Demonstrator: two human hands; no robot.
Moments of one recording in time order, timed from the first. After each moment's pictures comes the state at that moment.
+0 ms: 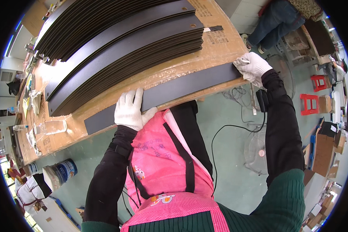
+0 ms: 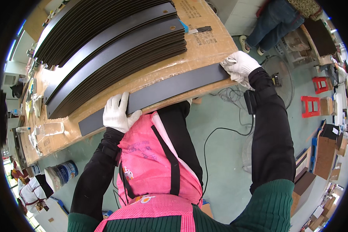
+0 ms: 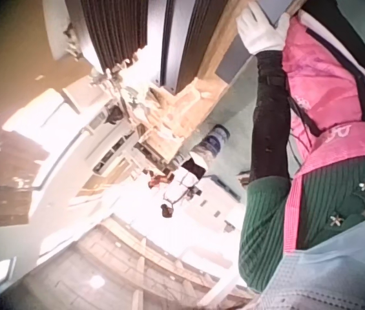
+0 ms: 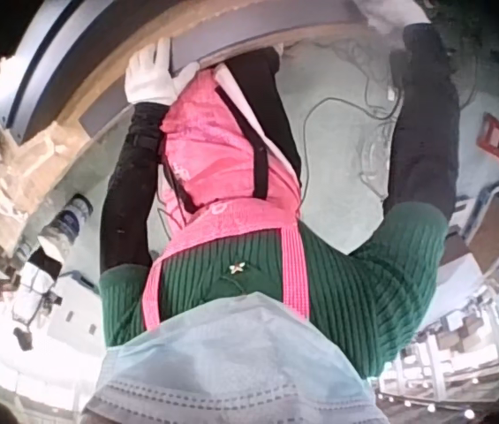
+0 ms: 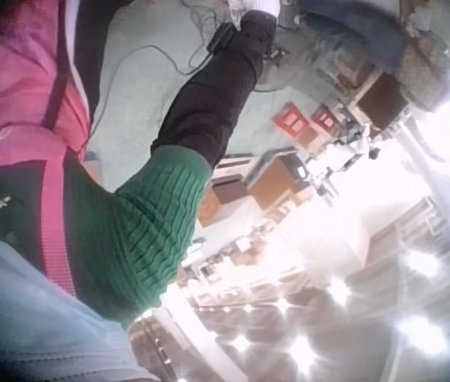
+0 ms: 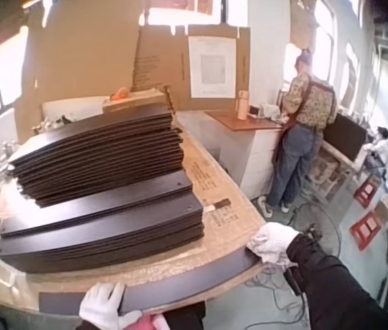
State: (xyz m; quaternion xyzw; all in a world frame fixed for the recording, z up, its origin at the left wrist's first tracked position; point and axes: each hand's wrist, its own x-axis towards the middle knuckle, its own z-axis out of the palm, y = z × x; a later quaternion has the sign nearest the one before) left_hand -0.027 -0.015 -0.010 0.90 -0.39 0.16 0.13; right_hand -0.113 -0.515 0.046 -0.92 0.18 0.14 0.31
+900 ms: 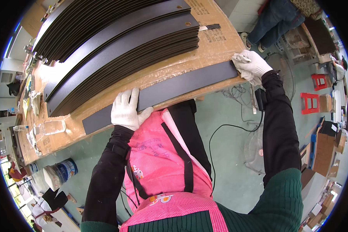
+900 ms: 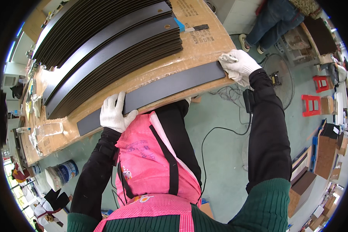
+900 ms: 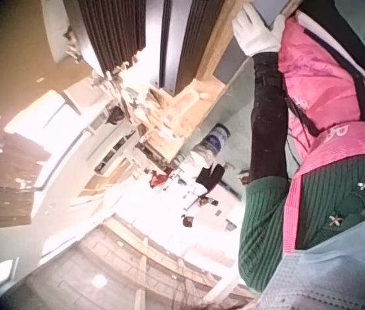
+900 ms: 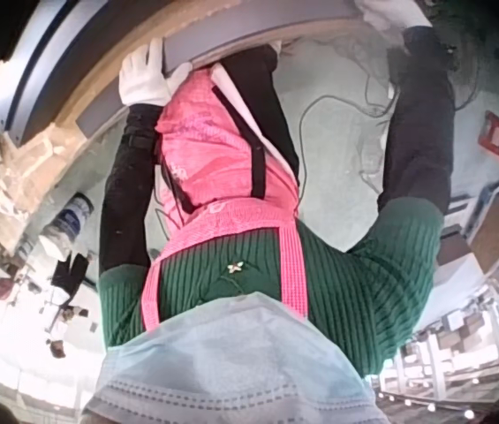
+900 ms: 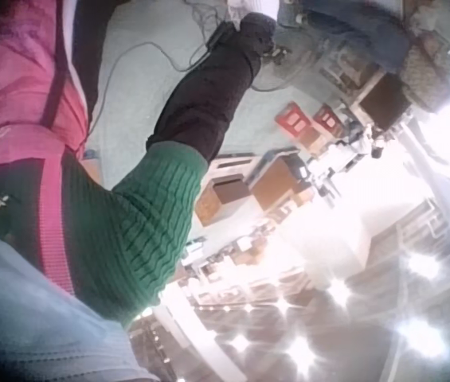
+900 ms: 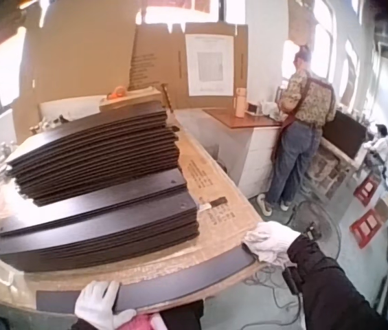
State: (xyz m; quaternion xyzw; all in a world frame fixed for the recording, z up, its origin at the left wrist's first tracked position) left_hand -0.027 -0.014 -0.011 0.90 -0.39 0.14 0.12; right_hand -0.118 -0.521 0.032 -0.94 0.13 0.07 0.31
